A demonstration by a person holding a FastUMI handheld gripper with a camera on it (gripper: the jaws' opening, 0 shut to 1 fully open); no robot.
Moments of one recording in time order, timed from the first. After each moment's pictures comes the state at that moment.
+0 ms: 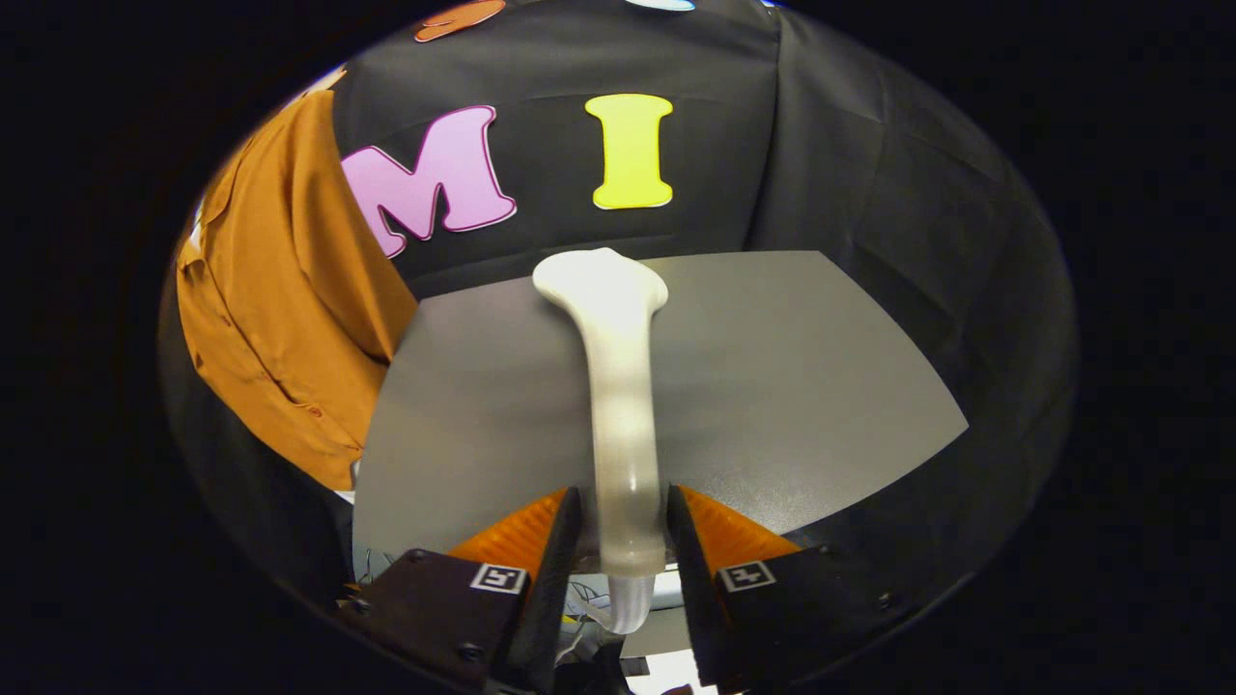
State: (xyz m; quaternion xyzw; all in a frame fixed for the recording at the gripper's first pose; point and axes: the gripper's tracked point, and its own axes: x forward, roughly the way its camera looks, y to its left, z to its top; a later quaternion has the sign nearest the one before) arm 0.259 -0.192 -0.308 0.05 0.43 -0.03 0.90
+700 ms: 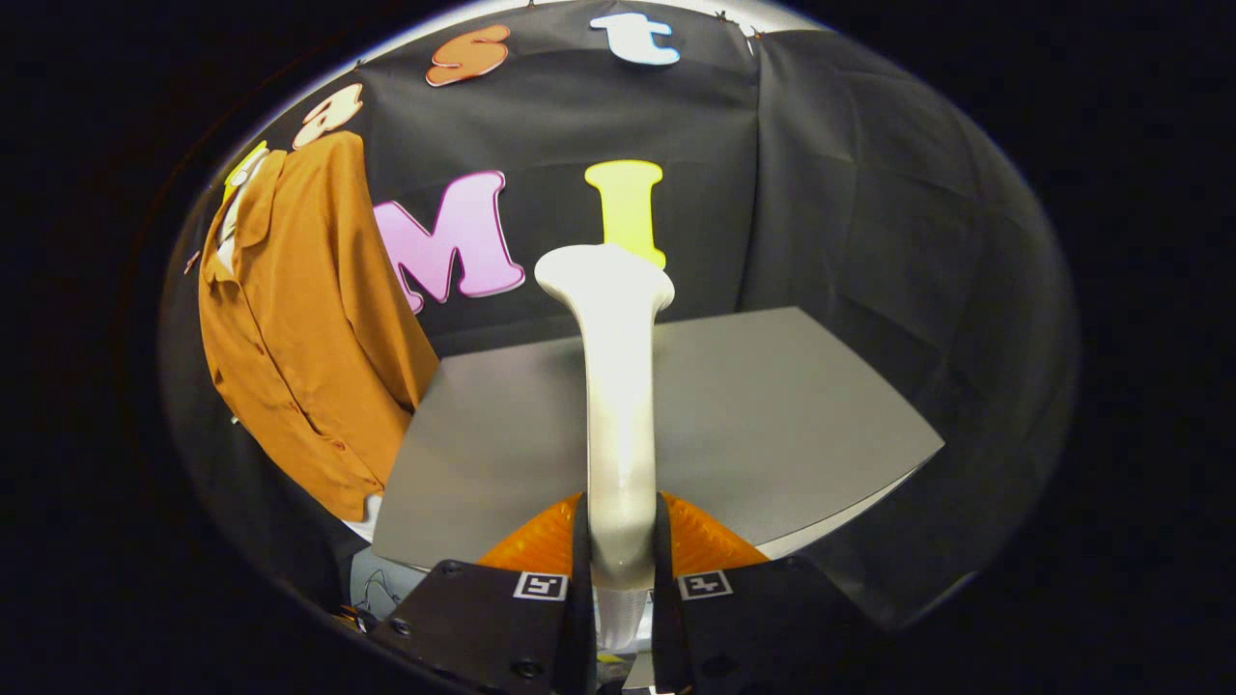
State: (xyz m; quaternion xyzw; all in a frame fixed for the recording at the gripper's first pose) arm 0.247 -0.196 -0.235 0.05 0.29 -0.03 0.96
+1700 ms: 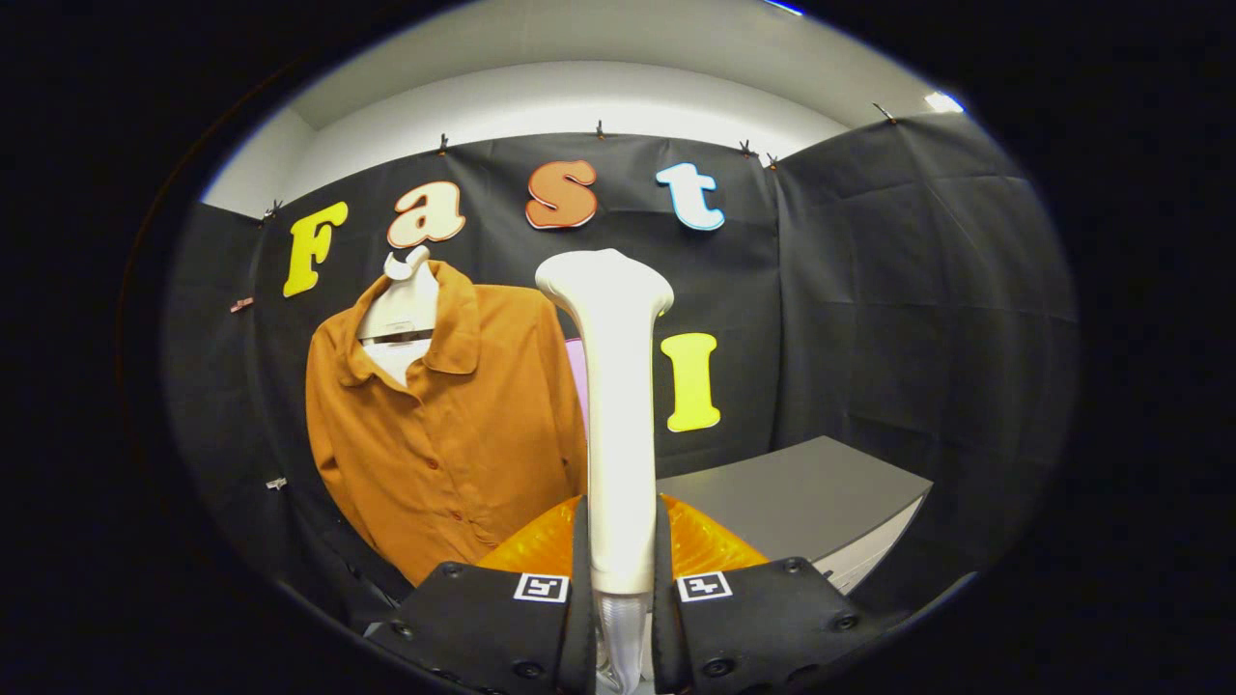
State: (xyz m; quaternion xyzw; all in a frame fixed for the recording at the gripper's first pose) arm 0.172 -0.006 -0.092 0.06 0.06 -0.01 1.00
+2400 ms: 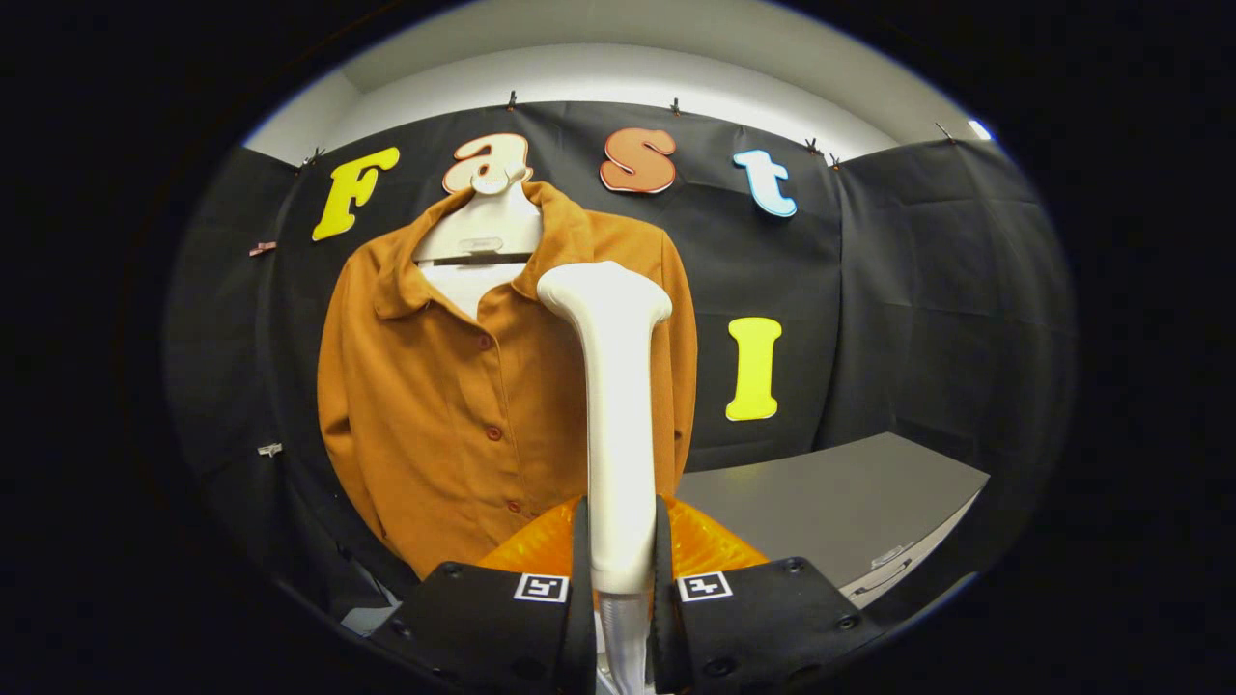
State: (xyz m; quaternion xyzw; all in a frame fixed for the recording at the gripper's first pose) arm 0.233 0.106 -0.164 0.01 0.08 0.01 1.00
